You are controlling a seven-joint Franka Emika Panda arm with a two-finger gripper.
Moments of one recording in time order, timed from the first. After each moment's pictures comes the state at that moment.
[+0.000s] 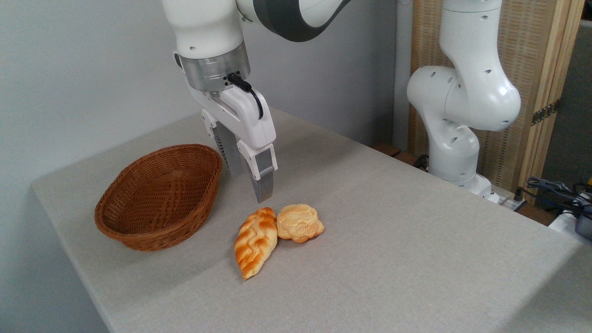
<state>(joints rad) 0.01 -0.02 -0.06 -1.78 -0.09 1.68 0.82</state>
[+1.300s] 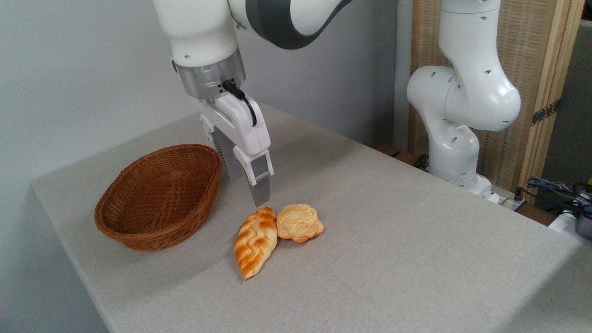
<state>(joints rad) 0.01 0.00 -0.07 -1.77 -0.09 1.67 0.84</state>
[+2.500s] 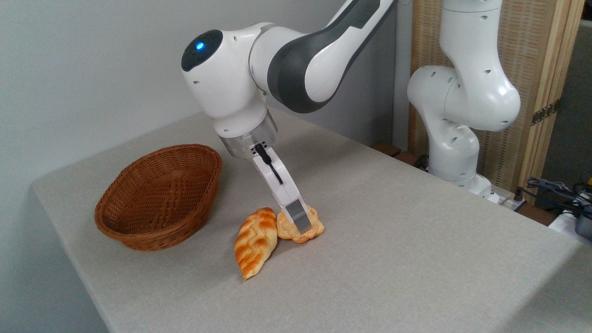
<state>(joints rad) -0.01 -0.02 -0.08 -2.06 -0.05 1.74 1.00</state>
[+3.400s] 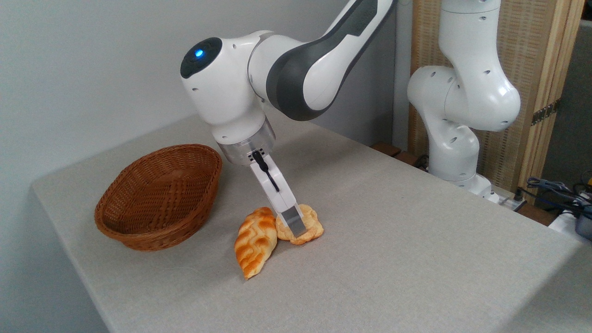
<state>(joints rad) -0.01 0.00 -0.08 -2.06 -0.05 1.78 1.01</state>
